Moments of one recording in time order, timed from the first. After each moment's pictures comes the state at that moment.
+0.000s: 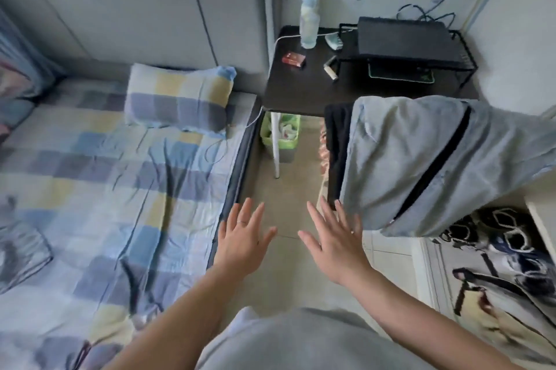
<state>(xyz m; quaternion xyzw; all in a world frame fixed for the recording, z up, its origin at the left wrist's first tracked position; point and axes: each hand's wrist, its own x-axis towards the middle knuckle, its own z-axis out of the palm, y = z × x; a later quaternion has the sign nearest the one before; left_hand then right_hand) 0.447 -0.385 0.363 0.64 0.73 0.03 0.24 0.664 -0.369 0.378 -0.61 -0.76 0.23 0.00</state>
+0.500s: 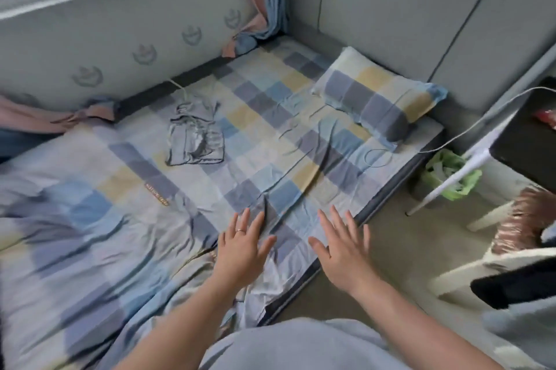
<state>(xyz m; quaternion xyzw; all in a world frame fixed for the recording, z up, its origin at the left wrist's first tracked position) 0.157 -0.644 0.351 0.35 0.91 0.10 0.22 0.325 -0.483 0.369 -0.34 -0.91 0.22 -0.09</state>
